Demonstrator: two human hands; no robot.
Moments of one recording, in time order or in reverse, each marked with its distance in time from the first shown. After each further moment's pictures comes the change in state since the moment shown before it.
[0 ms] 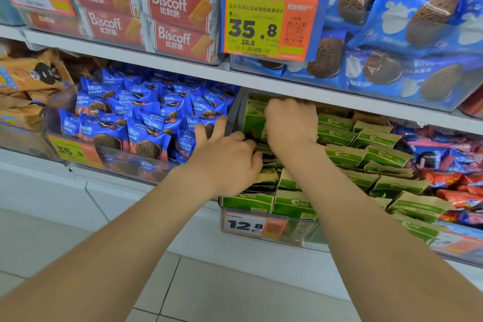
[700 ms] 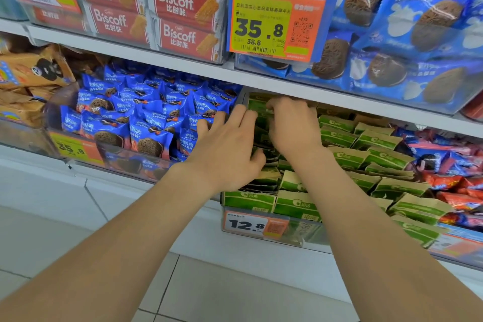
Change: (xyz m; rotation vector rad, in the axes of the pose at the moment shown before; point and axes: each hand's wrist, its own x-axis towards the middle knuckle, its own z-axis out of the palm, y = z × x) left_hand 0.000 -0.005 -0.002 -0.055 0.268 0.064; right_hand 0.010 0.011 0.021 0.238 0.076 0.008
